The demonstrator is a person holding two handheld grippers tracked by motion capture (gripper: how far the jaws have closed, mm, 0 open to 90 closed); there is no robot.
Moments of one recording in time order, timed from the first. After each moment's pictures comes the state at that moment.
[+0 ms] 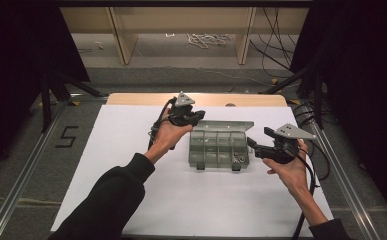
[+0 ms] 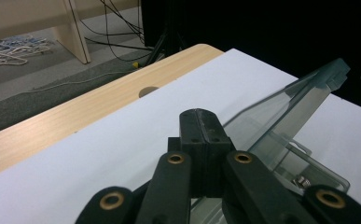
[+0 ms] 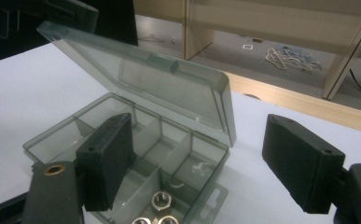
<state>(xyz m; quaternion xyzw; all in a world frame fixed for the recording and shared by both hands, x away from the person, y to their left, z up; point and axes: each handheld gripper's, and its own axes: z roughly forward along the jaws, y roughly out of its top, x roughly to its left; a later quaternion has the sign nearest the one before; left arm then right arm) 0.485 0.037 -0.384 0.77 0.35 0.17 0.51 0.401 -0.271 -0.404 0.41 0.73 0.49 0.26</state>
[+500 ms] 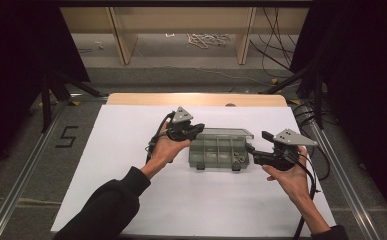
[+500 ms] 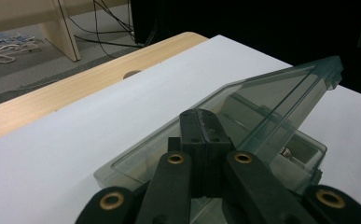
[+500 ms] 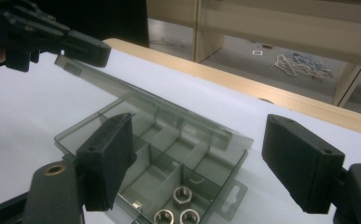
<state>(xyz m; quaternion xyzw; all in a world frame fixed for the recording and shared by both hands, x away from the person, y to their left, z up) 0.458 0.044 -0.409 0.77 0.34 0.16 0.51 0.383 -0.264 -0.401 0.39 0.73 0.50 0.26</state>
